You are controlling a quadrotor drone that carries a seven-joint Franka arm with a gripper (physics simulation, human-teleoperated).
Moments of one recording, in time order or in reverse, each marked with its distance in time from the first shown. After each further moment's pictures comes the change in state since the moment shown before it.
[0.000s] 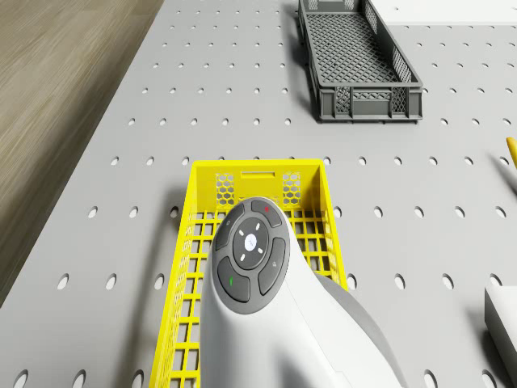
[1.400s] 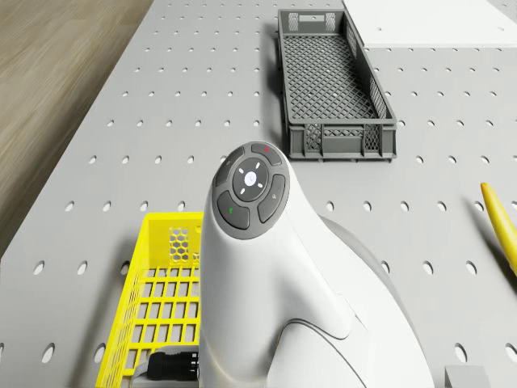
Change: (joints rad) arm 0.042 0.006 0.186 -0.057 0.170 -0.081 -0.006
